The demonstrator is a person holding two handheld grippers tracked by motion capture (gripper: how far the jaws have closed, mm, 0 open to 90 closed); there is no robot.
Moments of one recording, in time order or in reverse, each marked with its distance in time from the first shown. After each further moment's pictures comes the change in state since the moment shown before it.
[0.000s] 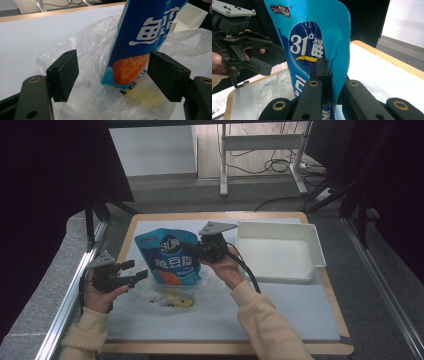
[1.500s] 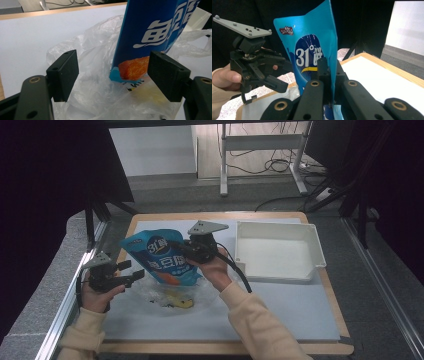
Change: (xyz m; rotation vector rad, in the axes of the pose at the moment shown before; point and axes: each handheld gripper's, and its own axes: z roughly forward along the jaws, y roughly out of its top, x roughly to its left) left arm 0.008 -0.003 -0.005 -0.002 0.013 -0.018; right arm 0.026 0.018 0.011 -0.075 0.016 0.011
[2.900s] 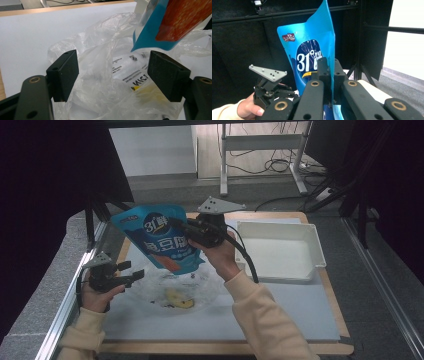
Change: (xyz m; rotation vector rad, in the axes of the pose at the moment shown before) left arm 0.003 -0.002 0.002 0.017 0.003 -0.006; right arm 0.010 0.065 -0.044 -0.157 0.007 -0.021
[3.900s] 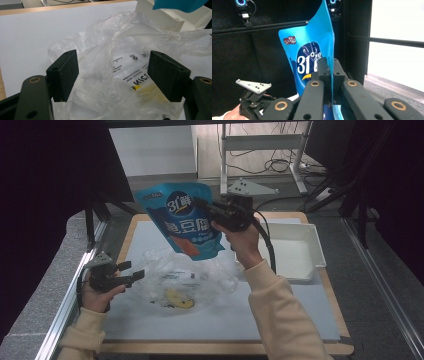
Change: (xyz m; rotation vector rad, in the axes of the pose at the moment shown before) left arm 0.000 0.000 0.001 0.000 0.001 -0.006; right arm -0.032 0.031 -0.045 -0.064 -0.089 -0.014
